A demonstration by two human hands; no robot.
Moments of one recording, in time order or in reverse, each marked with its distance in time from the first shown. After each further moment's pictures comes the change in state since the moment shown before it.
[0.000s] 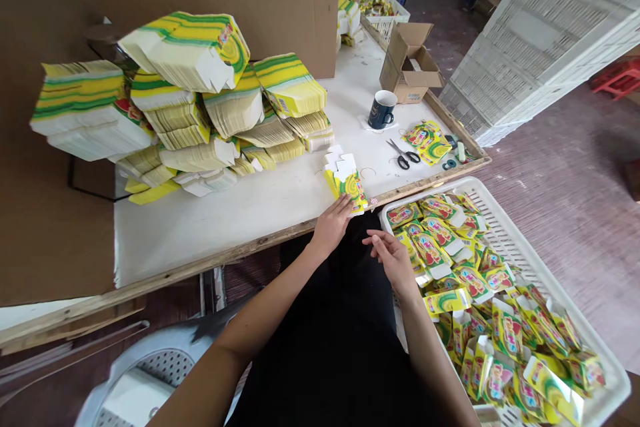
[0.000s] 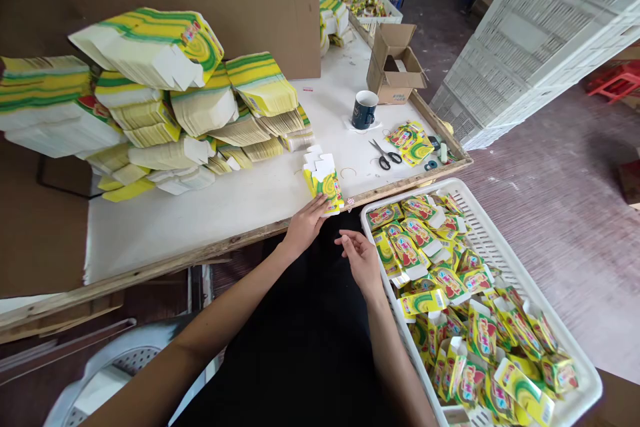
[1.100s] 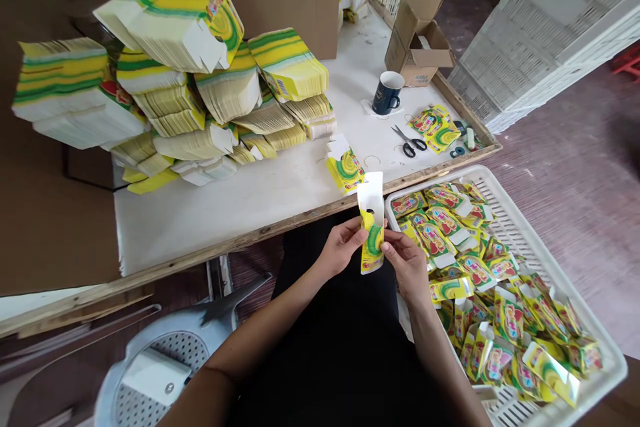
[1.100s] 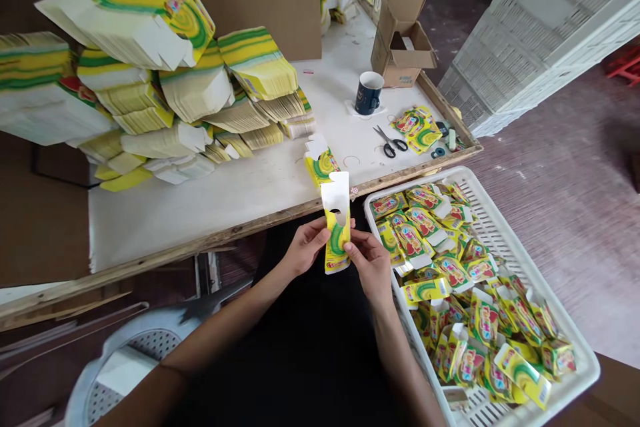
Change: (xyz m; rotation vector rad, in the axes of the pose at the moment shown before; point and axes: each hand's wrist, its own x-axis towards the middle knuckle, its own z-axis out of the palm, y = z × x) left_hand -0.046 0.075 -0.027 -1.410 -0.167 -0.413; right_hand -0.039 -0.008 0.000 0.177 0.063 -0.012
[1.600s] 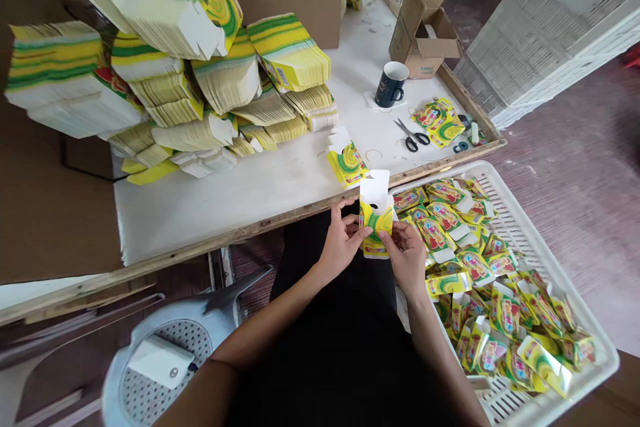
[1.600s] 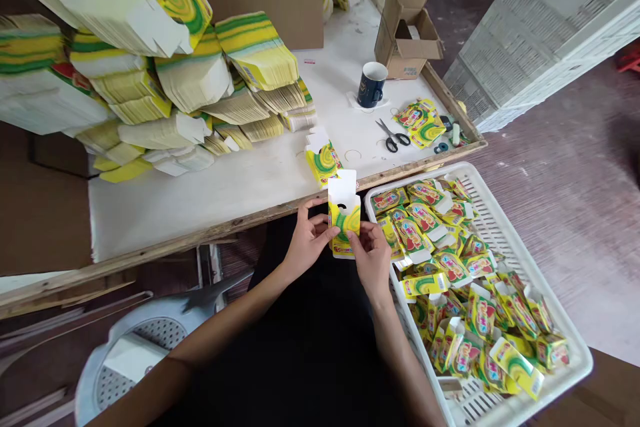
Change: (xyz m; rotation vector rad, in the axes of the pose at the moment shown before) left_hand -0.005 -0.007 0.008 0.261 0.315 -0.014; right_hand 0.005 0.008 -0.002 -0.327 0.140 -0.160
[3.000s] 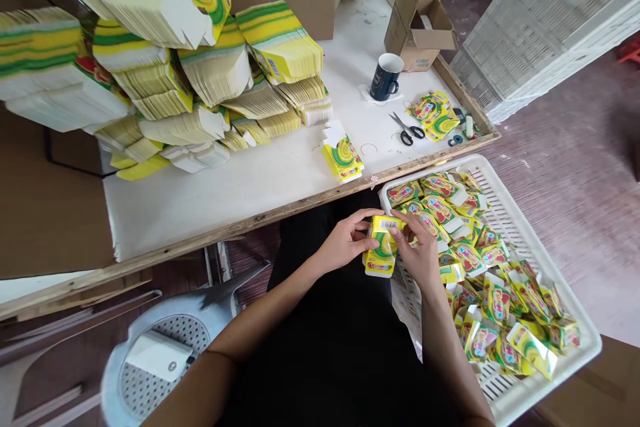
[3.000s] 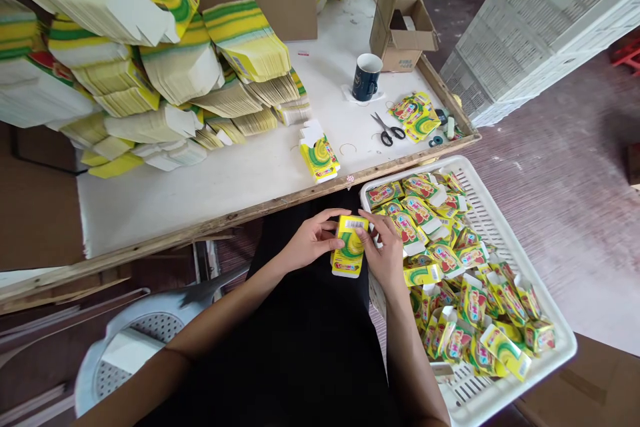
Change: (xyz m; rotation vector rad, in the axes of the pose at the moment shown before) left_hand -0.009 0.007 0.003 0.070 -0.417 -0.111; right_hand 0.003 -0.005 -0.043 -0.263 -0.145 -0.201
